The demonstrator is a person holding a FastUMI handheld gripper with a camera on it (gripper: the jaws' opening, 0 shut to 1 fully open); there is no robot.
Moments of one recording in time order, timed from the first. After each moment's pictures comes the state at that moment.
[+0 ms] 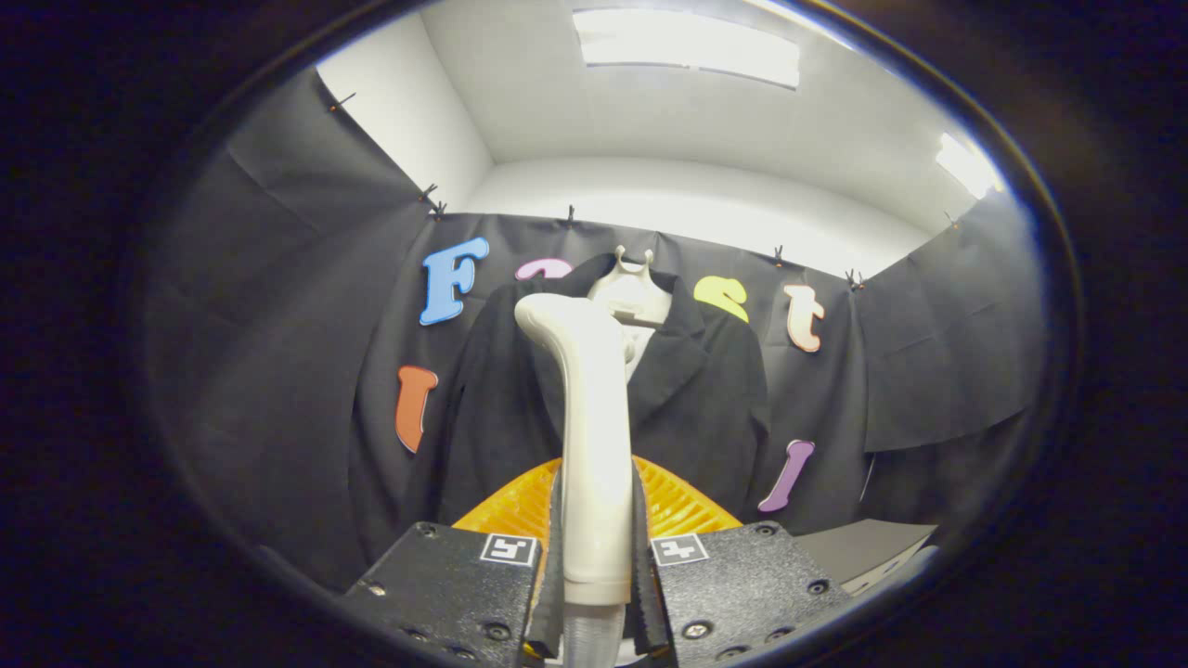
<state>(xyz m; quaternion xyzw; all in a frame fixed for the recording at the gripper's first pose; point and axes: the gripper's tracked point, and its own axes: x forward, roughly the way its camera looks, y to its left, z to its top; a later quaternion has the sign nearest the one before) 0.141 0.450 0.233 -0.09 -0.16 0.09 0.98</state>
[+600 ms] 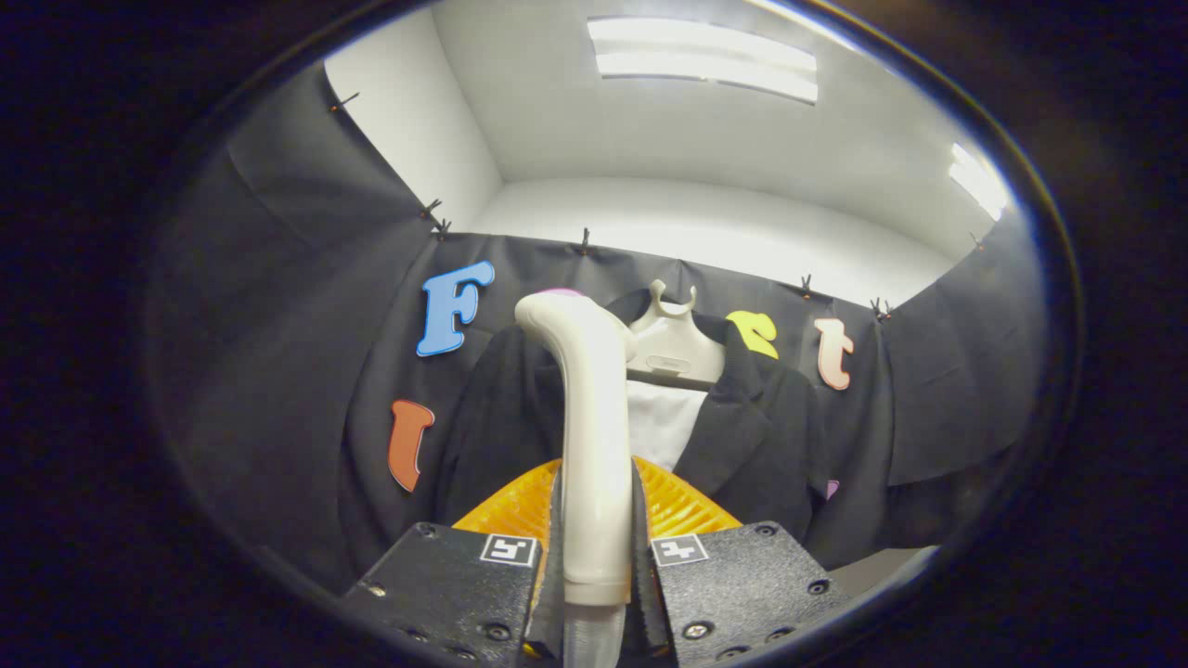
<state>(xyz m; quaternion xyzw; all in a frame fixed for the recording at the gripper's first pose) 0.206 0.507 0.287 -0.11 -0.19 0.11 0.97</state>
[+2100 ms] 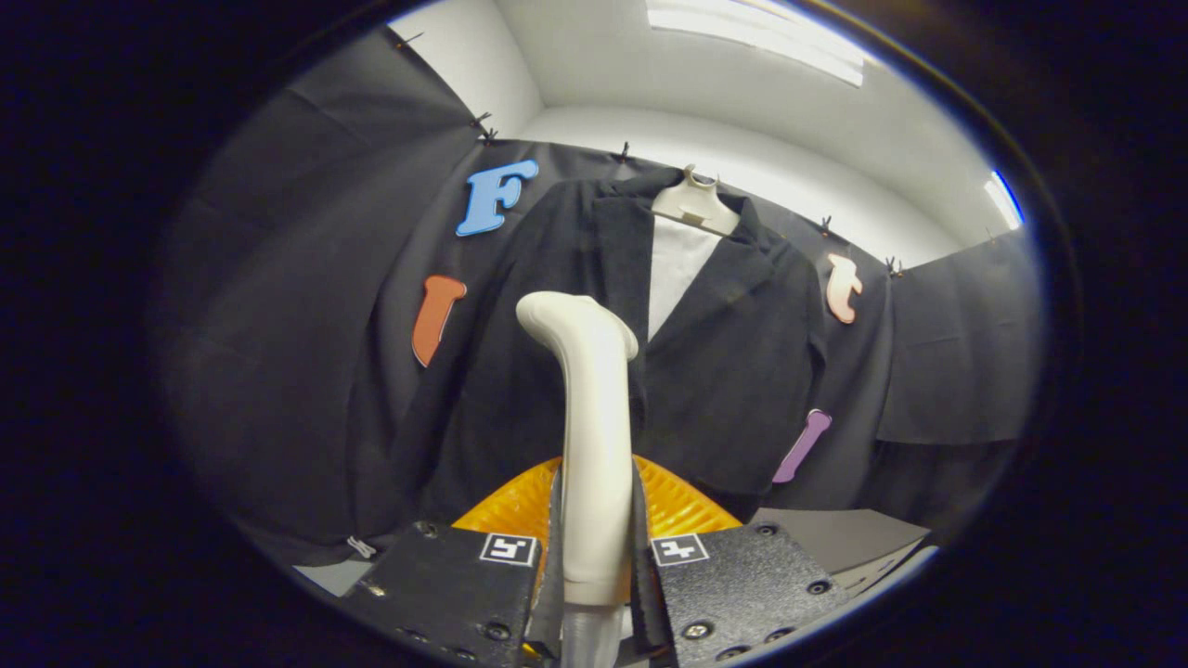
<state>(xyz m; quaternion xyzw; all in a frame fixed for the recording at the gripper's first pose) 0.161 0.460 0.107 -0.19 -0.06 0.10 0.98</state>
